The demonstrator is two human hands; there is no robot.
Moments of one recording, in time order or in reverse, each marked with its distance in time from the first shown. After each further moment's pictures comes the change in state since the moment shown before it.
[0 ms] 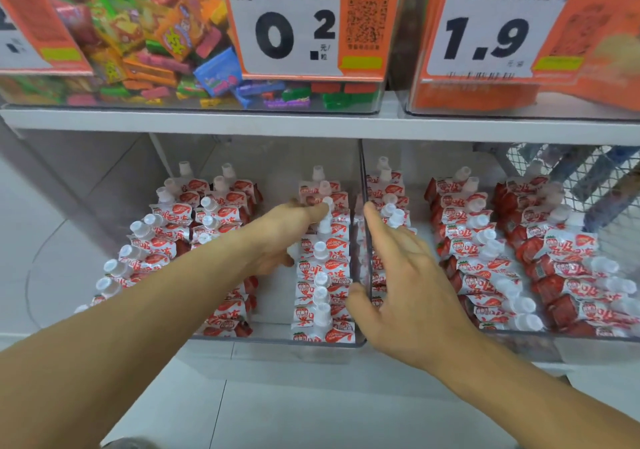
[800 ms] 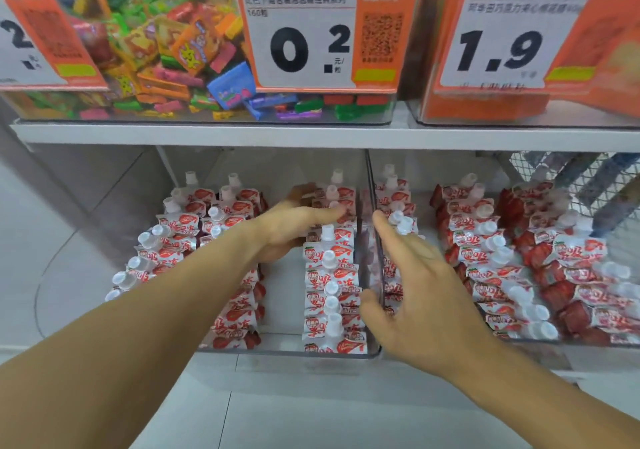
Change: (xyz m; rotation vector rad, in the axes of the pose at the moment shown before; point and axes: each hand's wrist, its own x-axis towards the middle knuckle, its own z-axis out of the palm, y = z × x) left_hand 0.030 0.007 -0.010 -0.010 -0.082 0.168; right_hand 0.001 0.002 -0.002 0.034 0.009 0.009
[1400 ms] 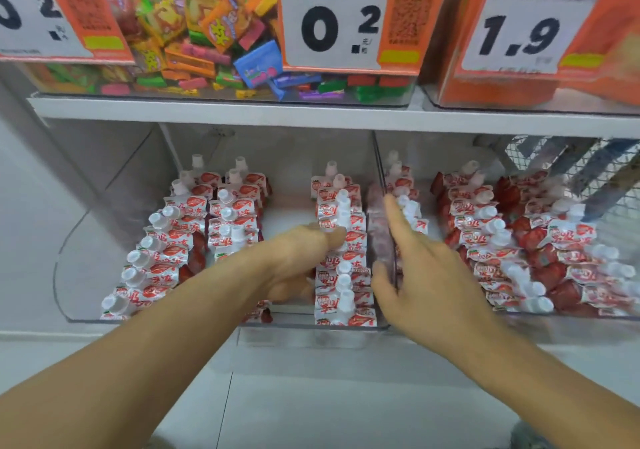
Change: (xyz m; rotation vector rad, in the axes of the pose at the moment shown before) left_hand -0.068 -0.013 0.019 -0.036 -0.075 -0.318; right_hand -0.002 -0.024 -0.004 -0.229 -0.048 0.103
